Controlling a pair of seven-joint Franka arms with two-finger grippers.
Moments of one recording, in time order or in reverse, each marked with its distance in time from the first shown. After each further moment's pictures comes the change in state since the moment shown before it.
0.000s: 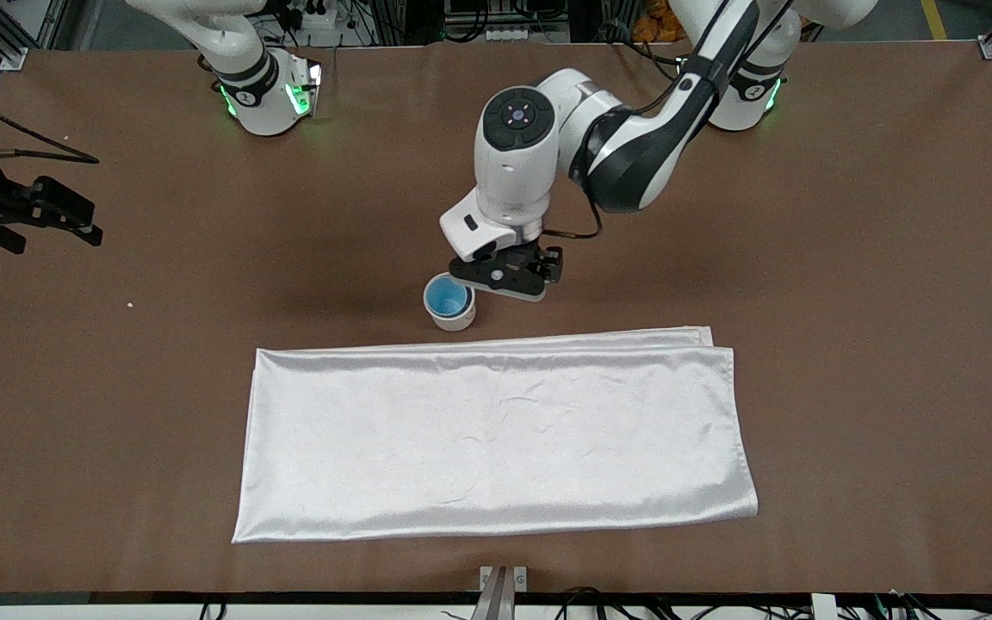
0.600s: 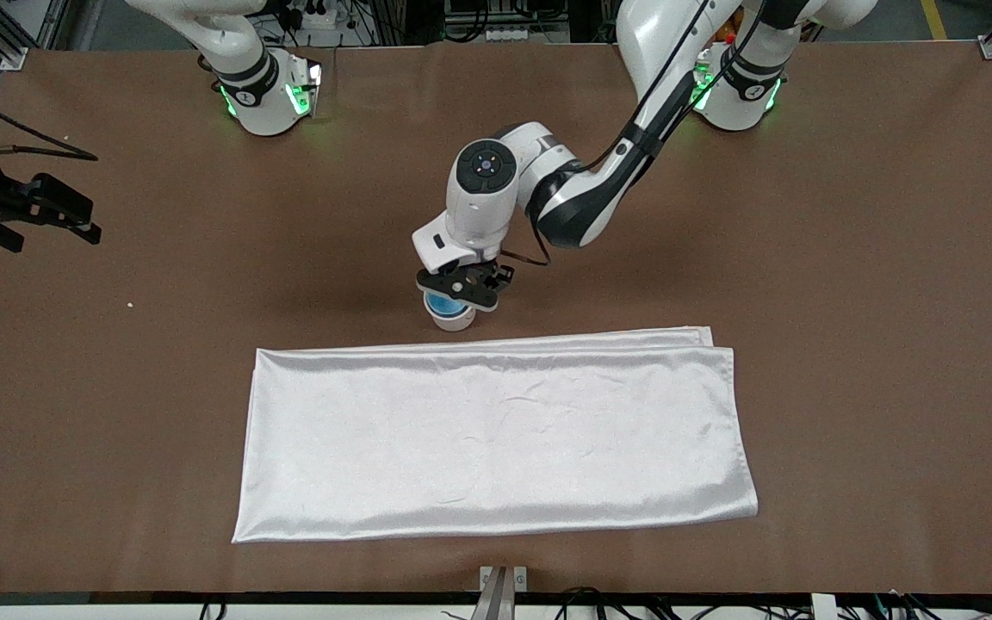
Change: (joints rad) left arm -0.005 0.175 -0.104 -0.040 -0.032 0.262 0.000; right arm 0.000 -0.005 0.001 0.000 -0.001 0.001 -0.002
